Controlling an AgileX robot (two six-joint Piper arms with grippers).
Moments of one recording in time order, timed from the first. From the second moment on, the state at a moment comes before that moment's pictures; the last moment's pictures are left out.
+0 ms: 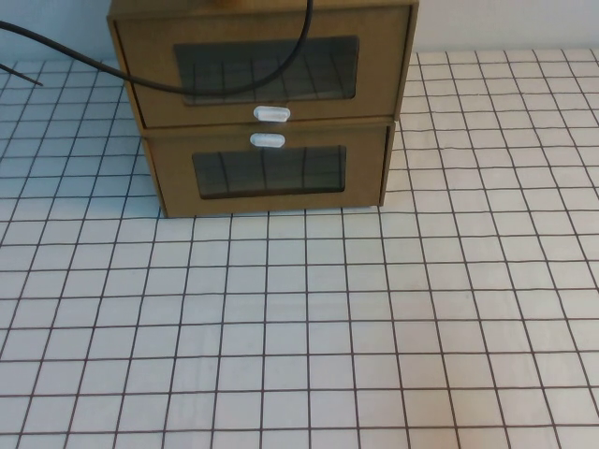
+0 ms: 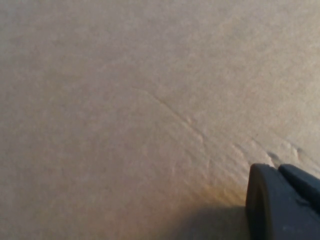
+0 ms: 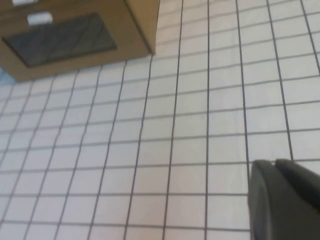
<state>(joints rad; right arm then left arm) 0.08 0.41 -0.54 0.32 0.79 0.08 -0.23 1.96 -2.13 -0.57 1.00 0.61</state>
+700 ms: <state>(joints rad) 0.53 1.33 -1.14 0.28 0.79 -0.20 -0.23 1.96 -2.13 -0.57 1.00 0.58</state>
